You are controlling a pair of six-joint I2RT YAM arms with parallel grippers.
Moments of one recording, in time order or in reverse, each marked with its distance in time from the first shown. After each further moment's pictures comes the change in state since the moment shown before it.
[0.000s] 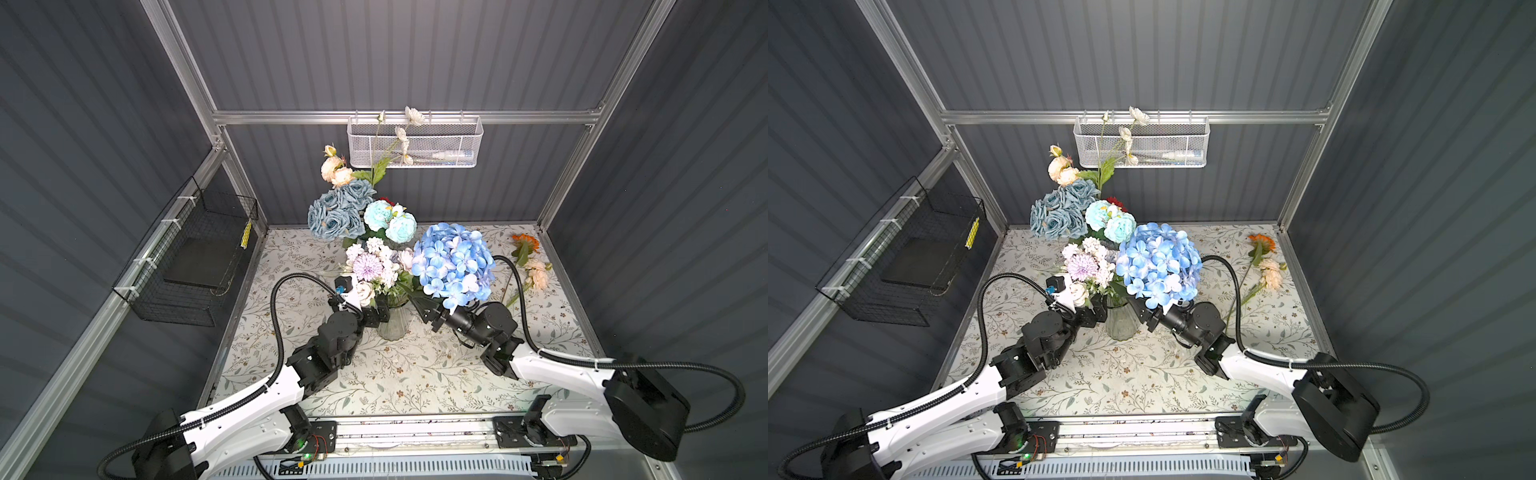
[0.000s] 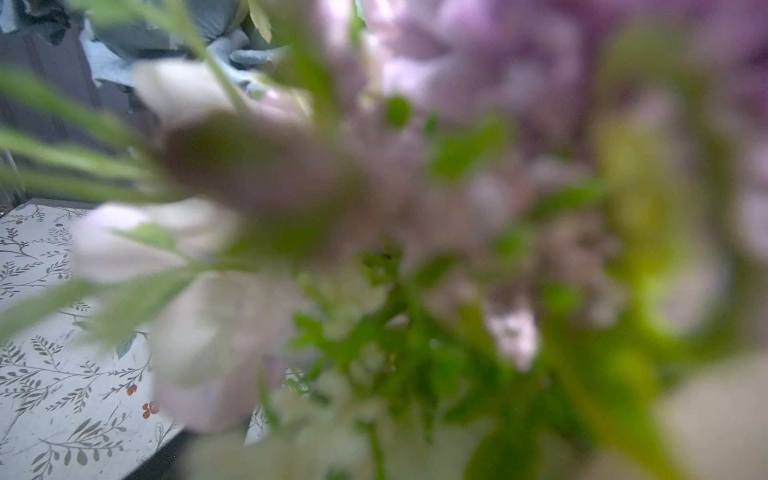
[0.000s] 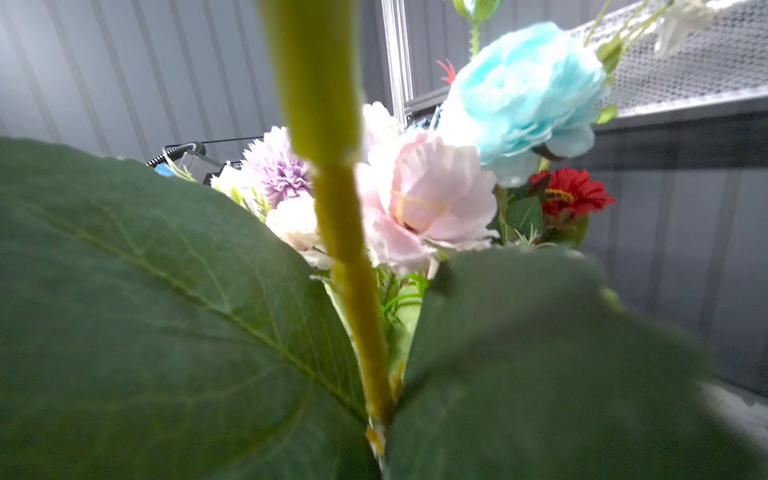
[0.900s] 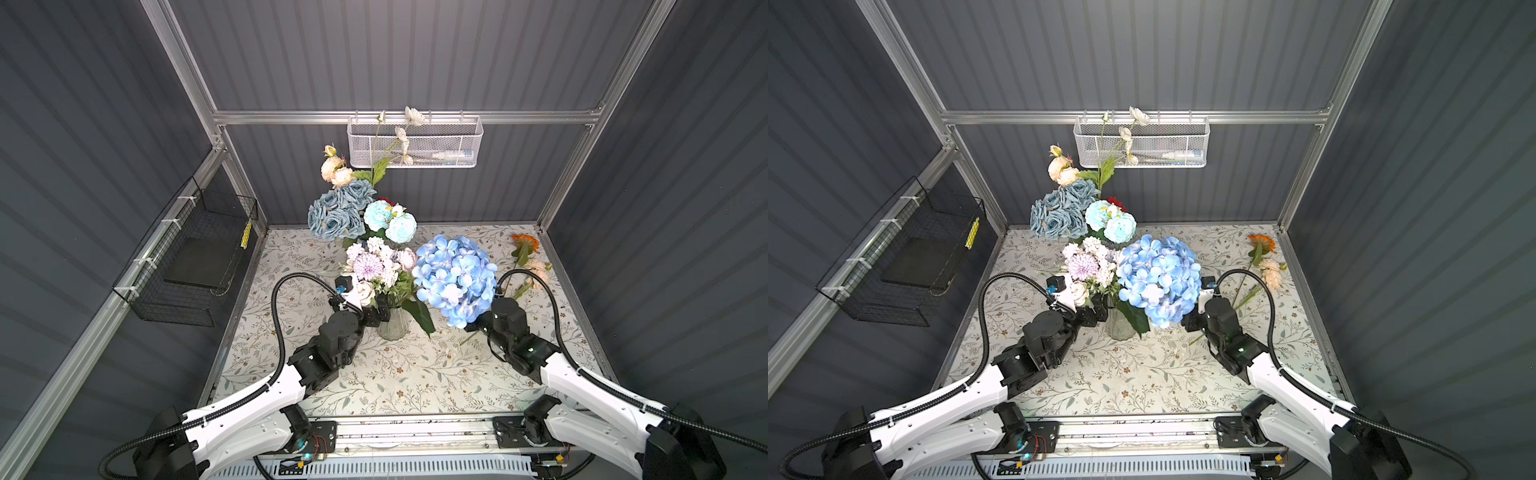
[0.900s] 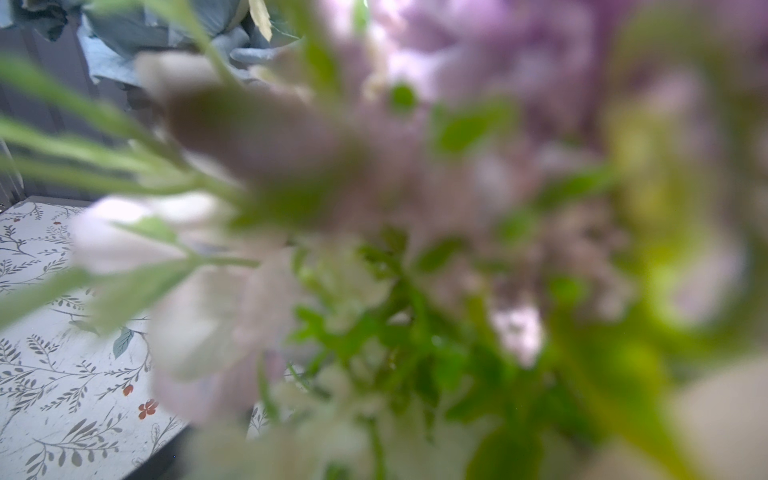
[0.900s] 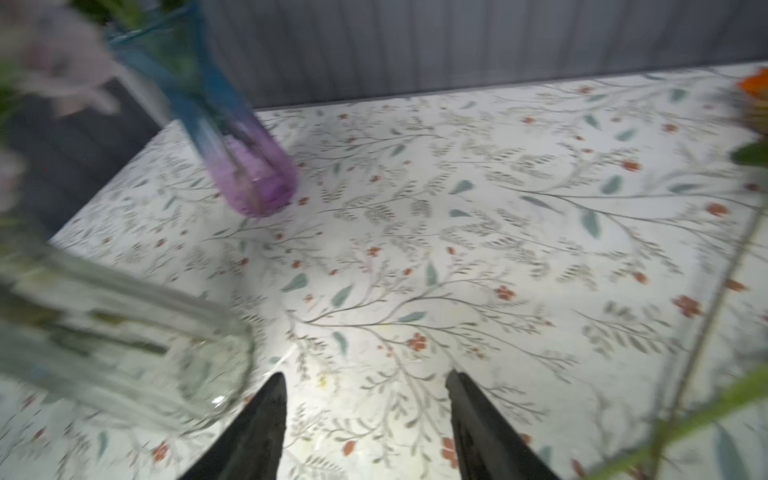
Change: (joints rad) left arm 0.000 0.011 0.000 0.013 -0.003 -0.007; right arm -0.296 -0.224 -0.010 -0.847 0.378 0.165
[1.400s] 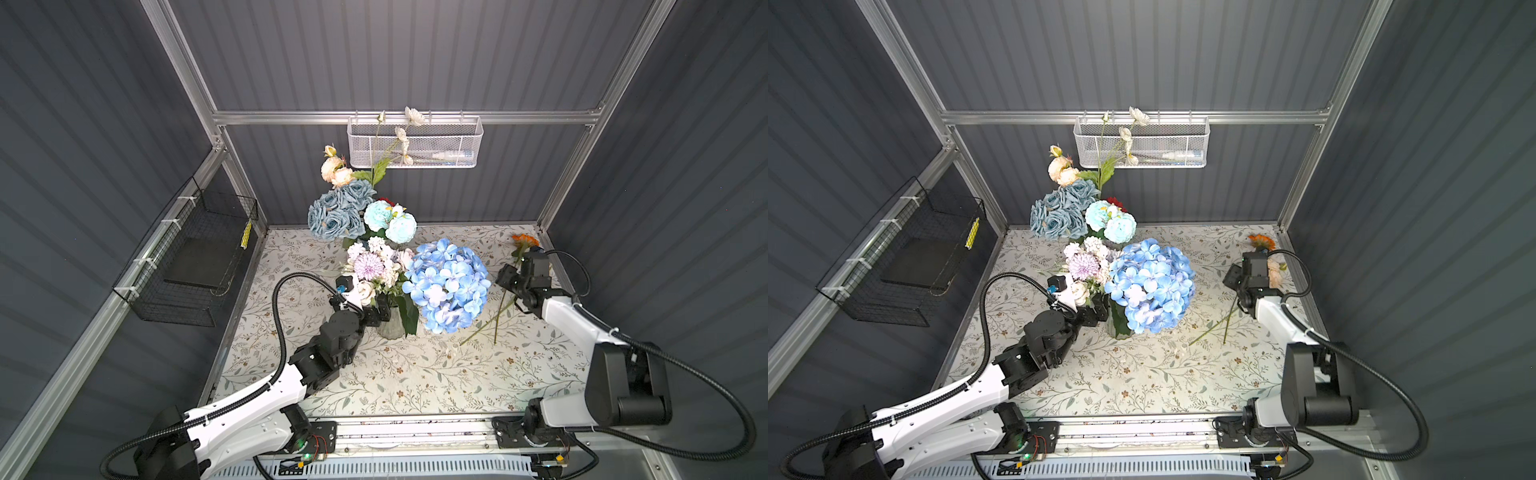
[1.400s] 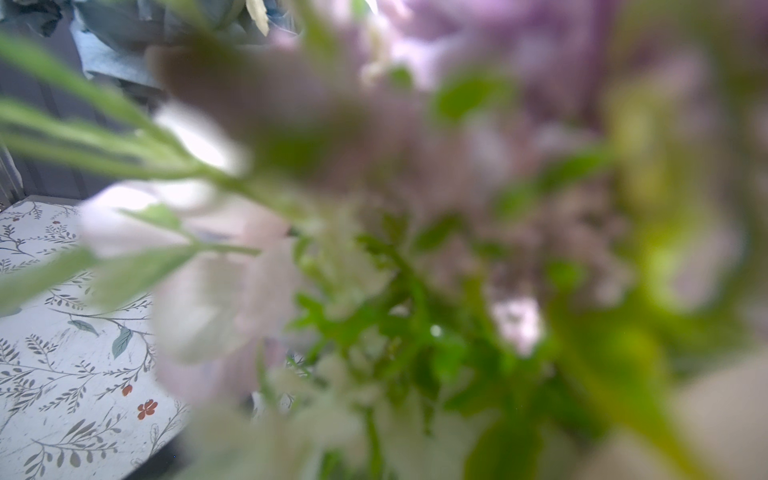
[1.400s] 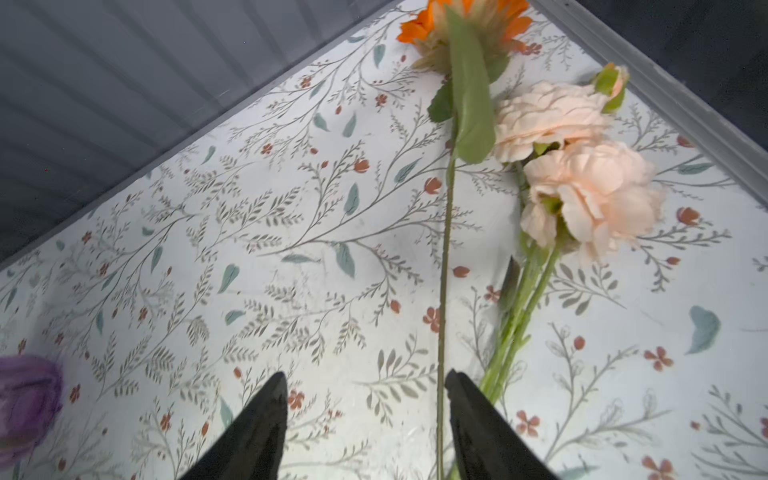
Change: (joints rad) left arm 0.000 0.010 0.001 0.006 0.004 0.000; right arm -0.507 0.481 0.410 -0.199 -0.106 0.138
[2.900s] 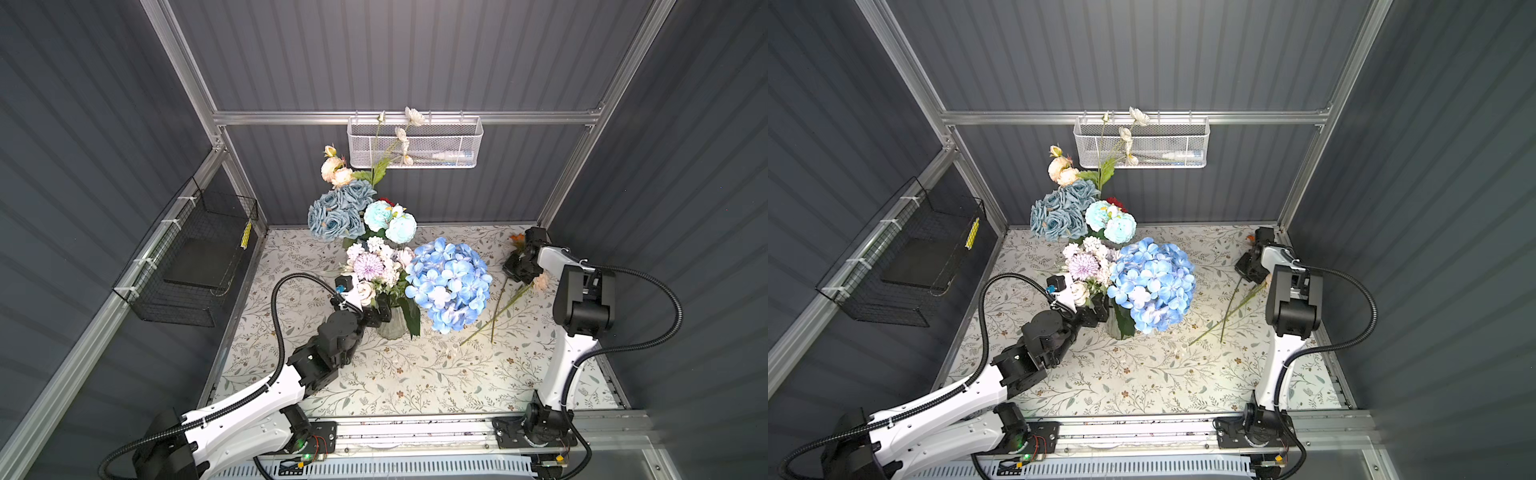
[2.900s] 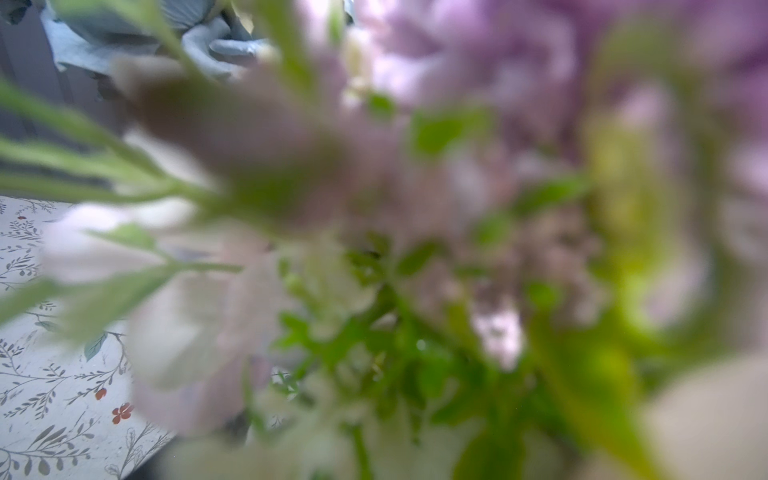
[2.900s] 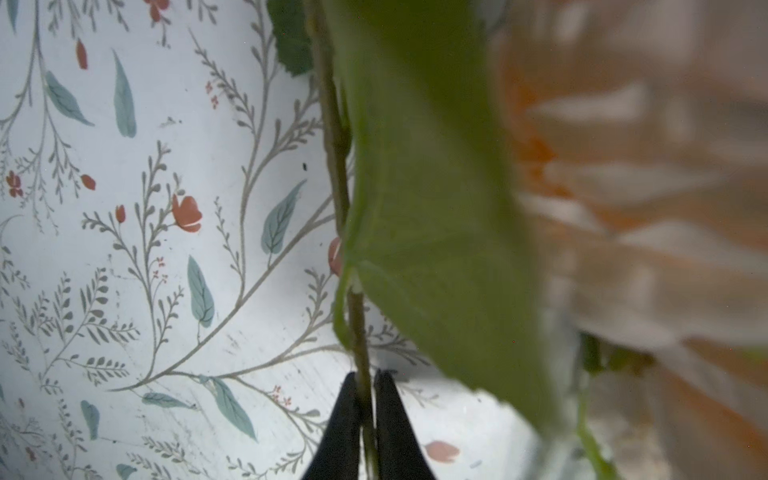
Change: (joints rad) left arm 0.000 -0.013 0.000 -0.001 0.046 -0.024; right arm -0.153 0.660 0.669 -0.472 -0.205 0.058
